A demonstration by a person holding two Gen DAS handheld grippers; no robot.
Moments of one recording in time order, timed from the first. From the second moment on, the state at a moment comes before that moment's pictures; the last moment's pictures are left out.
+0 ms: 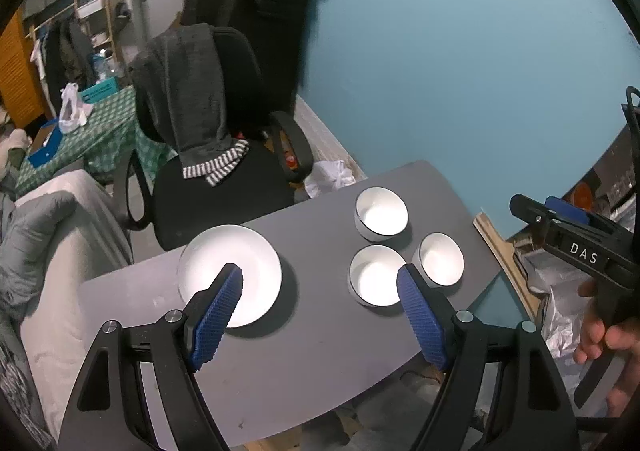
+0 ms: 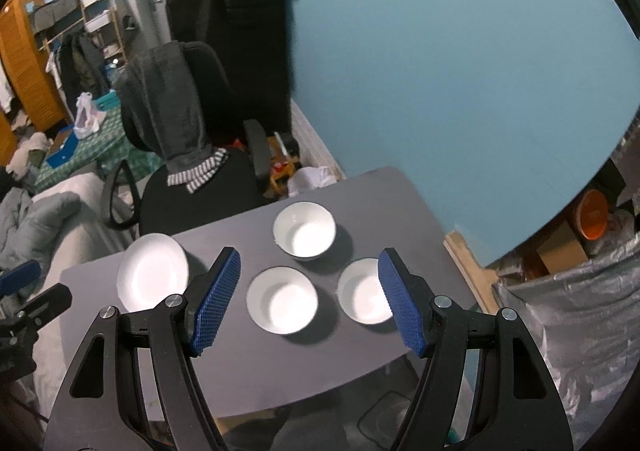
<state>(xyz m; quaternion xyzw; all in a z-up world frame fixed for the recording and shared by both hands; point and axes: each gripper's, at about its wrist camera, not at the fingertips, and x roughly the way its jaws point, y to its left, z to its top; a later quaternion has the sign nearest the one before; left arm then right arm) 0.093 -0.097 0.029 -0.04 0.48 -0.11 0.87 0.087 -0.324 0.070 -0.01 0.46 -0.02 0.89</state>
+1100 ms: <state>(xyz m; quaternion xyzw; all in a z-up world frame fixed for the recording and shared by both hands) 0.128 -0.133 -0.018 -0.04 0.53 -0.13 0.84 0.105 -0.371 0.024 0.03 0.53 -0.04 0.85</state>
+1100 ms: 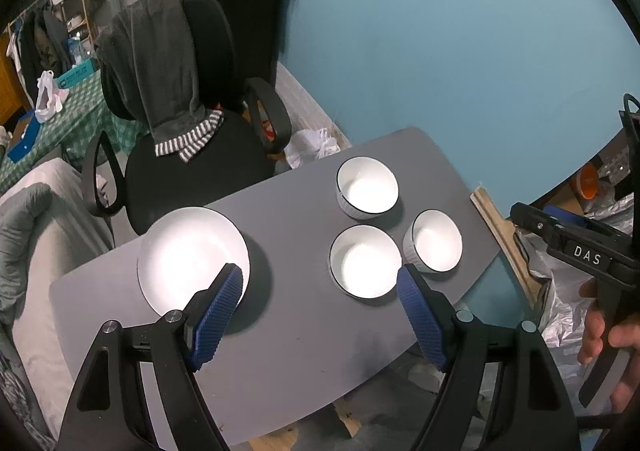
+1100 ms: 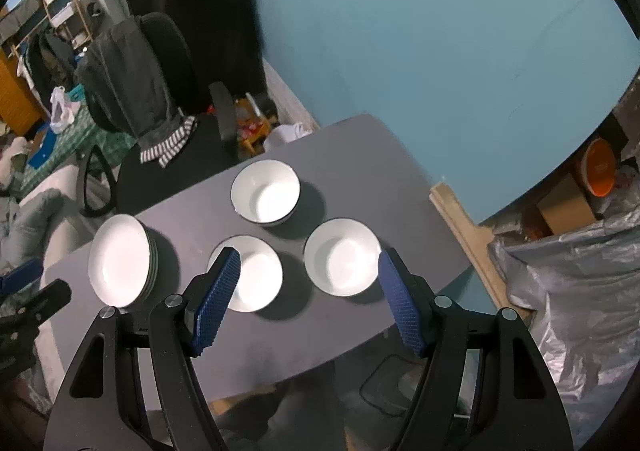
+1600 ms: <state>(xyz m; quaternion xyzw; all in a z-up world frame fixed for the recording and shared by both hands) 0.154 -0.138 -0.075 -0.07 0.58 -0.10 0.81 0.140 -0.362 -0.041 0.01 0.57 0.07 0.82</state>
